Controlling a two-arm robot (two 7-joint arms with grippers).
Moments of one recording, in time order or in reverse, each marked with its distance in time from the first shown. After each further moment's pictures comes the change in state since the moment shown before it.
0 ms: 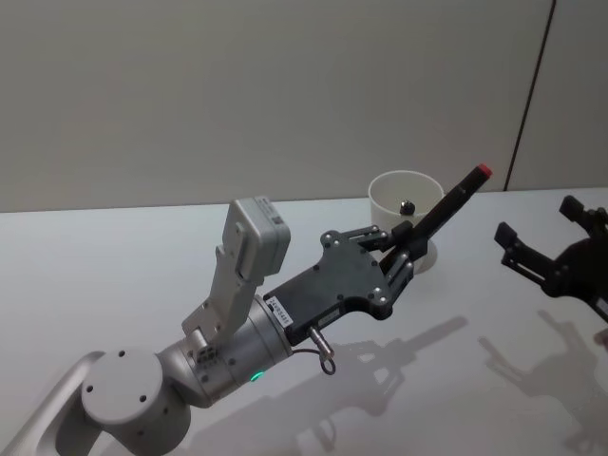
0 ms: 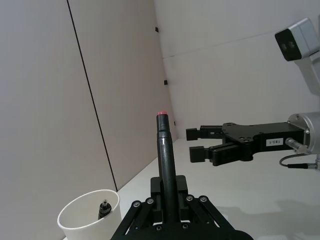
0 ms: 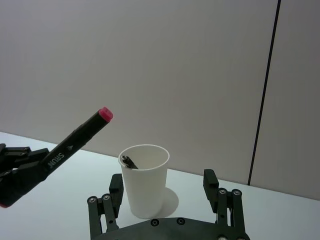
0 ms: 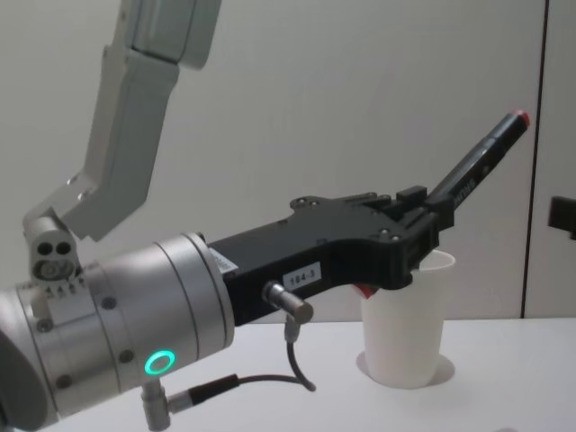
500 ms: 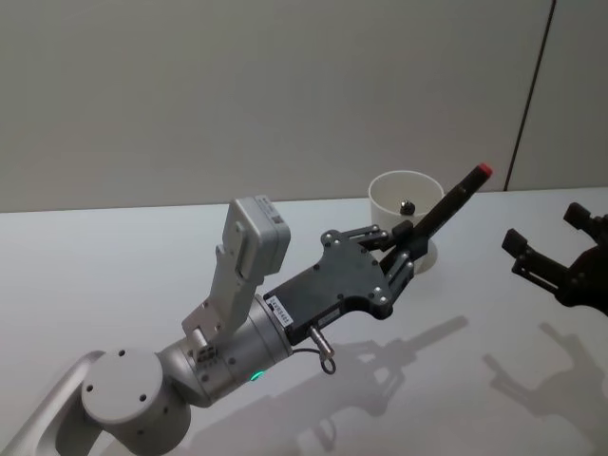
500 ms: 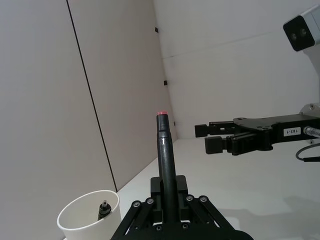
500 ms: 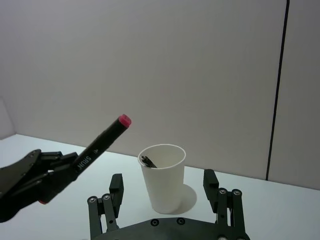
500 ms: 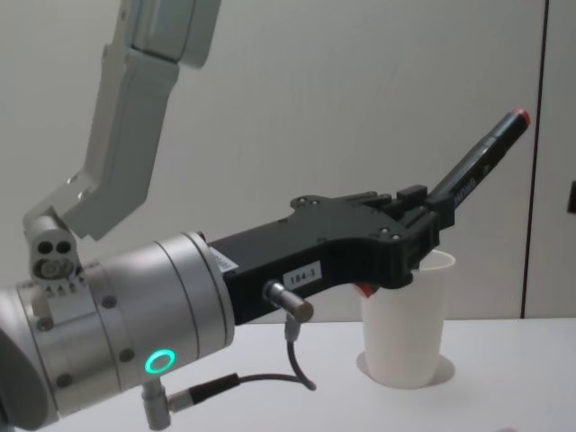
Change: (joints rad) left arm -0.001 0.000 0.000 0.001 -0.001 0.000 -0.002; right arm -0.065 0.065 0.046 -0.074 0.130 0.033 0.040
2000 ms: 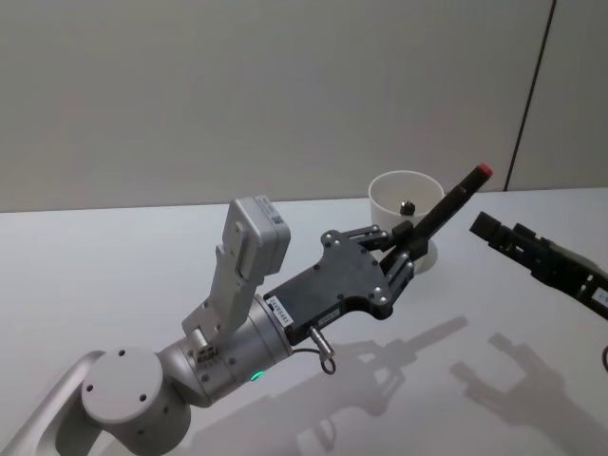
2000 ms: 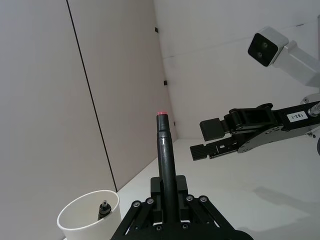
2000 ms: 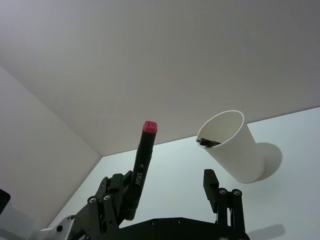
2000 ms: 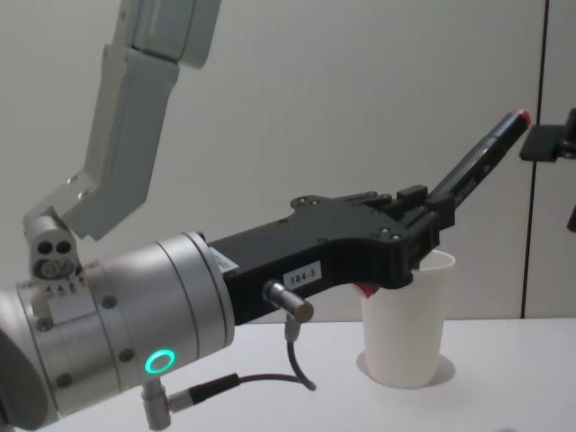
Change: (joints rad) left arm 0.000 0.000 0.000 0.000 0.000 0.000 0.000; right arm 0.059 -0.038 0.007 -0.050 0.568 0.316 -0.075
